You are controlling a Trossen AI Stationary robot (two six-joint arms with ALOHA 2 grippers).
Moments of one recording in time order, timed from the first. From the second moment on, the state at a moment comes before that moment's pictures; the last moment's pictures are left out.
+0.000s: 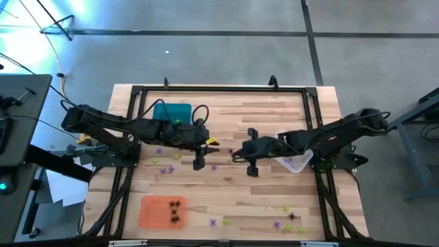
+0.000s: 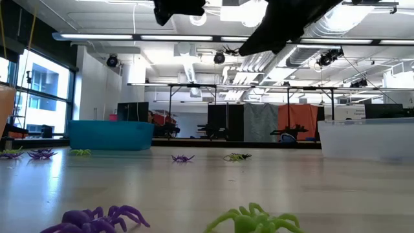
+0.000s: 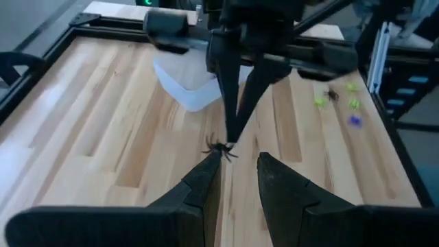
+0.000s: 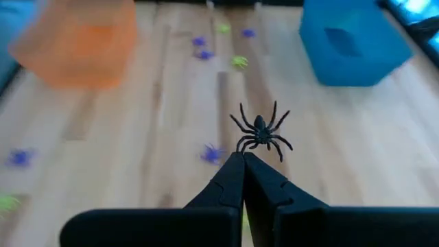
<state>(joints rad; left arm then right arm) -0.14 1.38 1.13 -0.28 -0.17 -0.16 0.20 1.39 0.90 -0.11 0.23 0.08</state>
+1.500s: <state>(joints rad) 0.01 1.61 1.13 -0.05 0.08 -0.31 0.29 1.38 0.90 -0.08 0.51 -0.24</state>
